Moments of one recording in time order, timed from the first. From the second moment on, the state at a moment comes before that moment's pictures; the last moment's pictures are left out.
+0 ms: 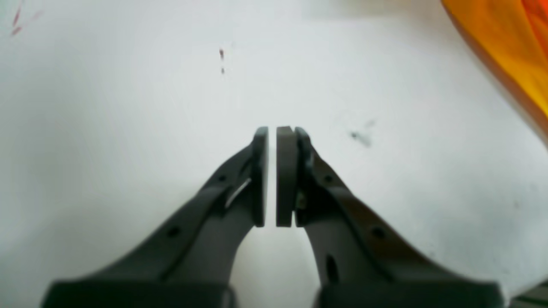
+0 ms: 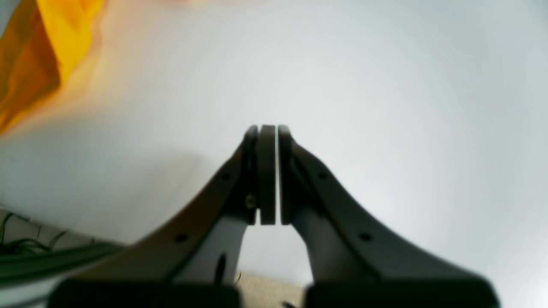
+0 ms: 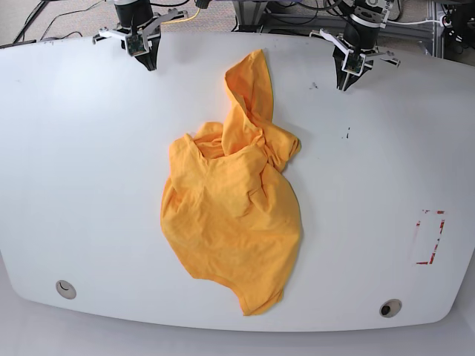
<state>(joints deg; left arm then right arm) 42.2 -15.1 3.9 102.8 5.1 1.3 -1.3 -50.4 0.5 12.2 113.1 -6.8 16.1 -3.9</state>
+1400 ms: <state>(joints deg) 27.9 -15.1 -6.1 103.8 5.1 0.4 -0.5 -31.1 0.5 -15.1 111.7 -7.2 21.6 -13.3</state>
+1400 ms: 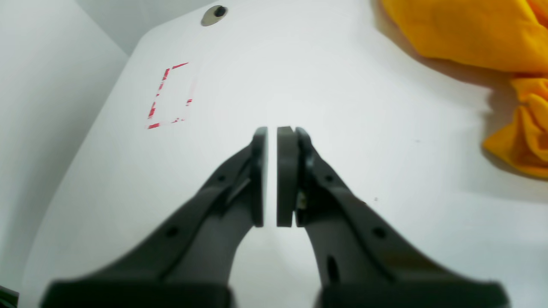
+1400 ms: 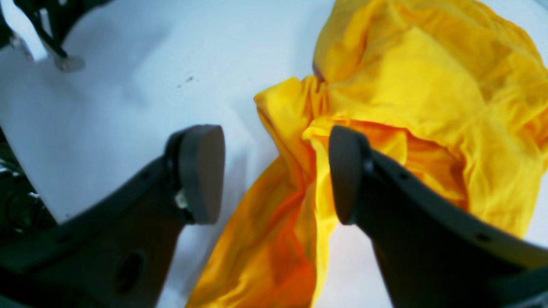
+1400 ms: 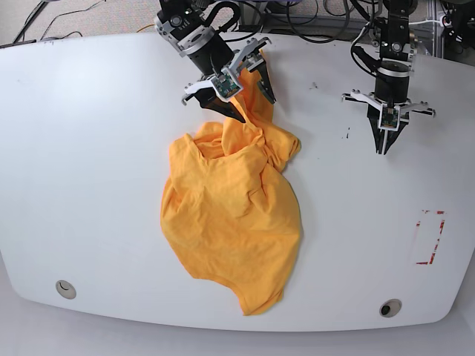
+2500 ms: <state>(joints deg) 27.8 -16.2 -6.5 104.0 5.1 -1.5 -0.5 -28.2 -0.2 -14.9 104.9 -7.2 16.3 -20.3</state>
